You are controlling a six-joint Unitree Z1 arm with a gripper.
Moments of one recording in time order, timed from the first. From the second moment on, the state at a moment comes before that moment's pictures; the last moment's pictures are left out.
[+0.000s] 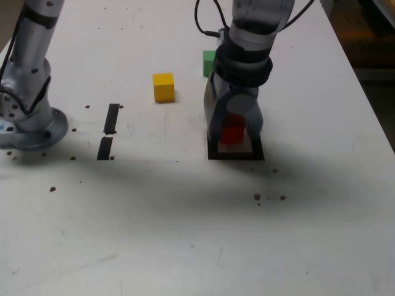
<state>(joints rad) -0.07 2.08 -1.48 1.14 0.02 -0.16</state>
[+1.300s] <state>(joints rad) 0.27 1.68 -1.19 1.25 0.10 0.11</state>
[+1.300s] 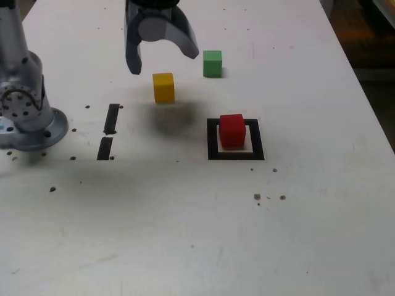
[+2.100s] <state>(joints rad) 0.33 1.85 -1.08 1.00 0.12 0.15</state>
